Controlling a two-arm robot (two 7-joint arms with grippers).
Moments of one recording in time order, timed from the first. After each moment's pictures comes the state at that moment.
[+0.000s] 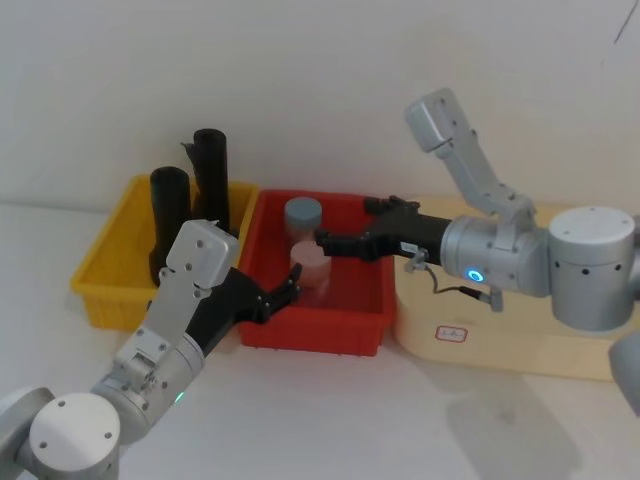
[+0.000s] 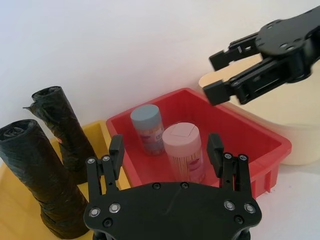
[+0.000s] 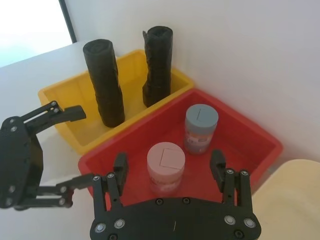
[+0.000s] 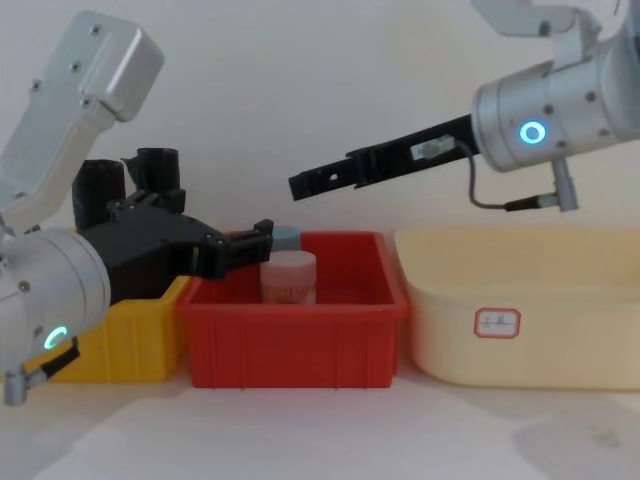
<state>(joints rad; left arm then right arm) -0.24 0.38 0.45 -1.63 -0.20 0.01 -0.01 0.75 0.25 -0.59 -1.29 0.37 0.54 0.47</state>
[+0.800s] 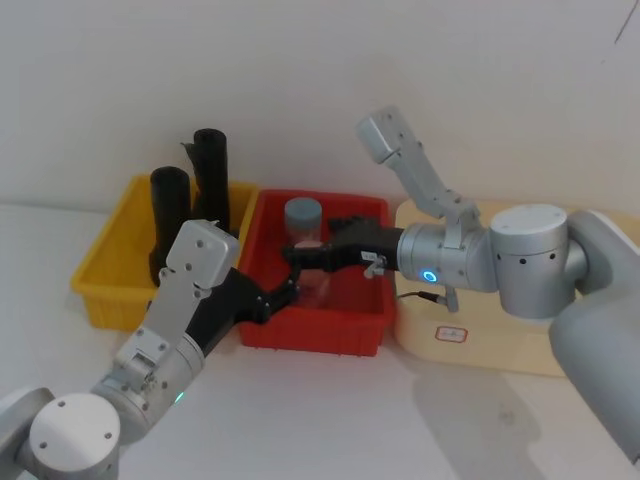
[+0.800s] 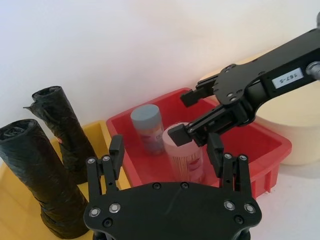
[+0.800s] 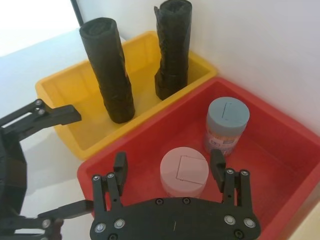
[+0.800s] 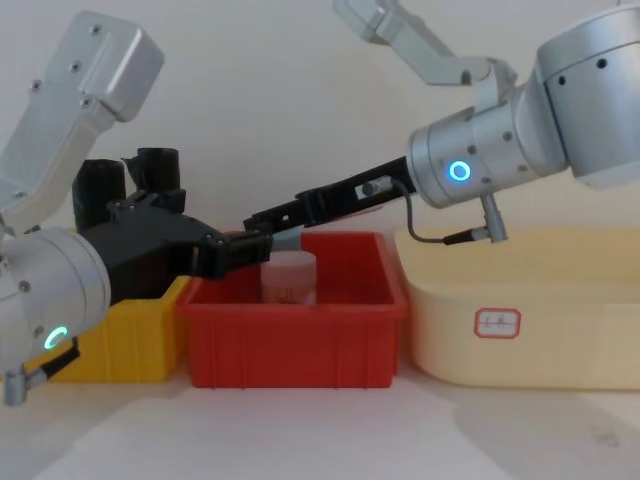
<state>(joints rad) -0.24 0.38 0.45 -1.63 -0.20 0.01 -0.01 0.86 0.13 -0.65 -1.02 0.36 0.49 0.52</state>
